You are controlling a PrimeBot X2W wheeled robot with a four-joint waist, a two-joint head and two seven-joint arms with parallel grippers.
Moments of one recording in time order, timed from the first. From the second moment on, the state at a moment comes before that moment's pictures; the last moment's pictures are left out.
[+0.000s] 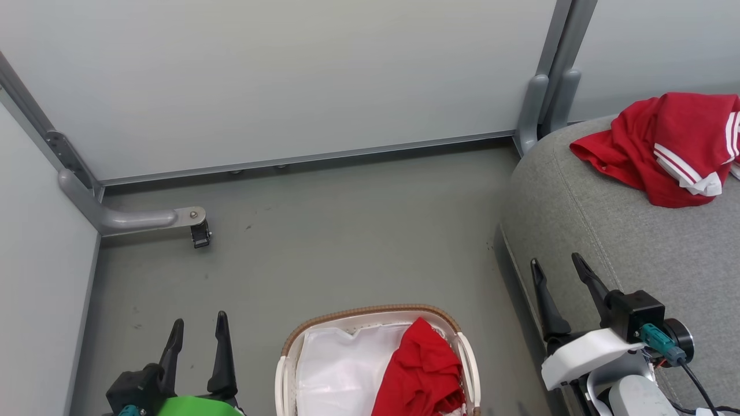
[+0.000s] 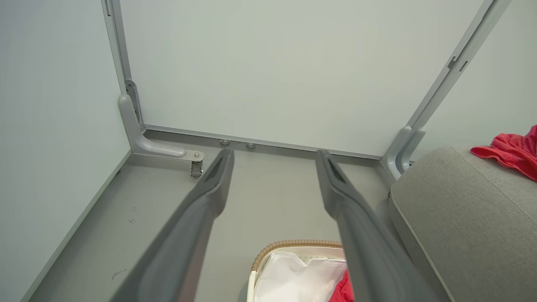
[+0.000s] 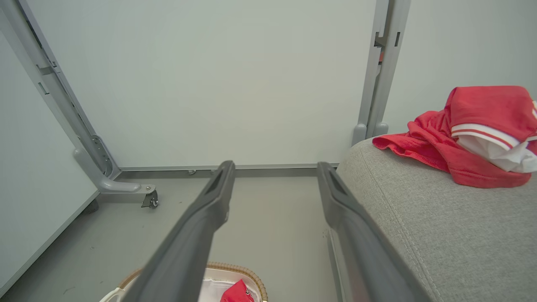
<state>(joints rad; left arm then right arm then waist) 0.05 0.05 -0.07 0.25 -0.33 -0.09 -0.26 -0.11 -0.05 0.07 0.28 0.16 0.13 -0.26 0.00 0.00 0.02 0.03</state>
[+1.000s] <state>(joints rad) -0.01 0.05 -0.13 0.28 -0.30 -0.10 -0.26 -0.15 -0.05 0.05 0.26 0.15 0.13 -0.26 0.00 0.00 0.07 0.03</state>
